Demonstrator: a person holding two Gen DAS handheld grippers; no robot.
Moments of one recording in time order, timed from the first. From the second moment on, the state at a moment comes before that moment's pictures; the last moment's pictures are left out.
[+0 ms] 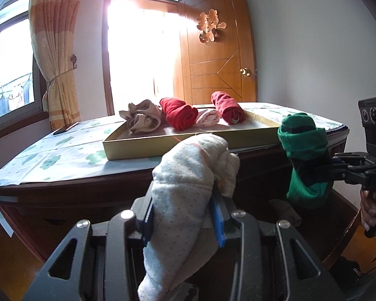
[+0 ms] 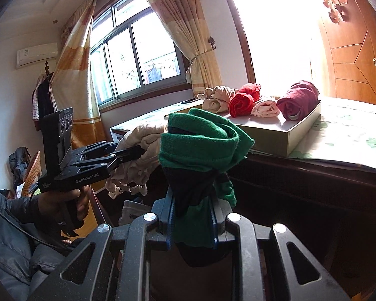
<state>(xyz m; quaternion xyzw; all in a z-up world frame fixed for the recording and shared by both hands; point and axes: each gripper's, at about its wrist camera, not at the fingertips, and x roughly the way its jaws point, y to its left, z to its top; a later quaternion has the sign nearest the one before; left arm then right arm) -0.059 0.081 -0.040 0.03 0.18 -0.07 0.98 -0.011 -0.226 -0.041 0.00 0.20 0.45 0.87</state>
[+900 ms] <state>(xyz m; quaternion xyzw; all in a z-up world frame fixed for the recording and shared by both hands) -0.062 0.079 -0.023 0.03 0.14 -0.04 0.99 -0.012 -0.248 -0.032 0.05 0.16 0.45 0.88</state>
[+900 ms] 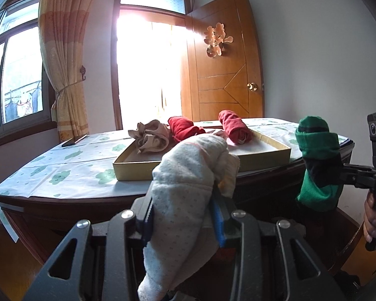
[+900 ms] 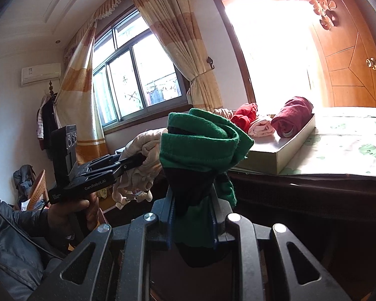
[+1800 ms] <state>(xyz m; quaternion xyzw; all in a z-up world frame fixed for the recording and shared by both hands) -0.034 0.068 0.016 0.03 0.15 -0.07 0.99 -0.008 -0.241 0.016 0.06 0.15 0.45 0.88</state>
